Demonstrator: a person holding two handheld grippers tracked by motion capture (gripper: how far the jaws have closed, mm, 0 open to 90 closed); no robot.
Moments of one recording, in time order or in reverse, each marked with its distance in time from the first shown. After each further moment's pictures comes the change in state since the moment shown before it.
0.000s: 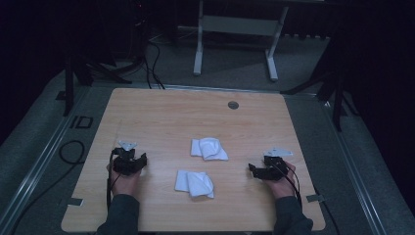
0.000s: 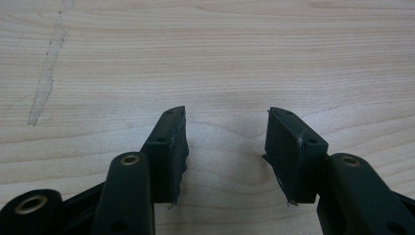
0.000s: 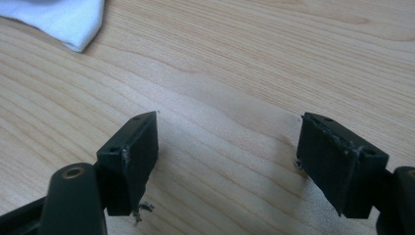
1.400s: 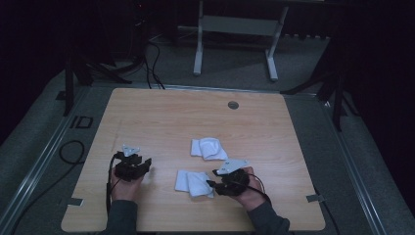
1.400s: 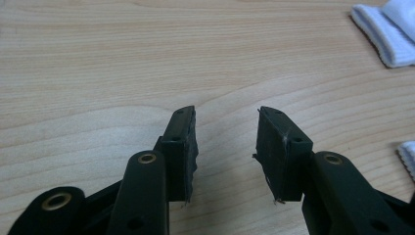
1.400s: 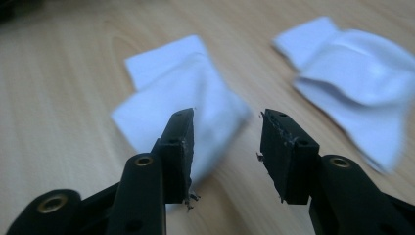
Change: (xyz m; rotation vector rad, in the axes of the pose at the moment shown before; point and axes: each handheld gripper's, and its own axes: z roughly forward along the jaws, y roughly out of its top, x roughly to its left) left arm -0.013 -0.007 -0.023 -0.004 -0.153 0.067; right arm 0.147 0.042 -0.020 -0.016 0.373 -0.401
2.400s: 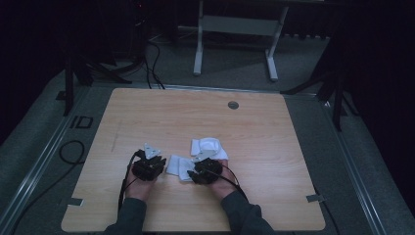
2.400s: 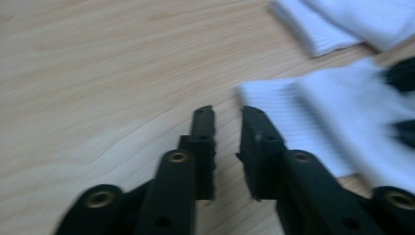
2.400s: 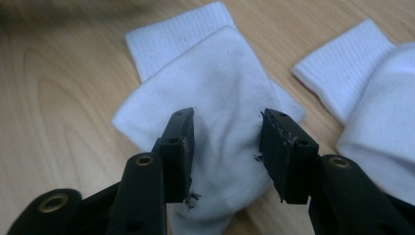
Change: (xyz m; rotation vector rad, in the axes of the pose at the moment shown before) left arm -0.049 0.011 0.015 -0.017 -0.098 0.221; right arm -0.004 0.034 0.081 0.072 -0.075 0.086
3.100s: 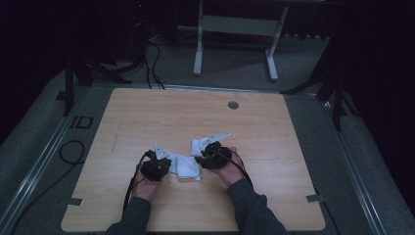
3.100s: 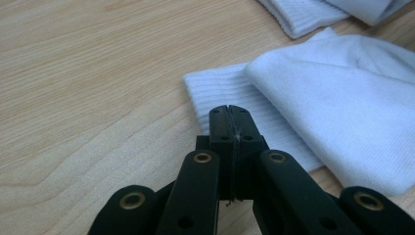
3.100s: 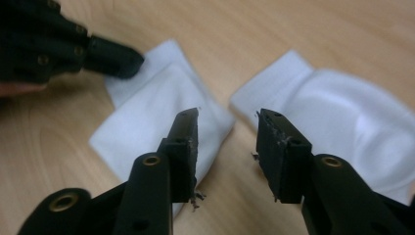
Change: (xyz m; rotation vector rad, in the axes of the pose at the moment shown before) left arm -0.011 0.000 0.016 0.062 0.002 0.046; right arm -0.039 0.019 -0.026 -0.009 0.041 0.116
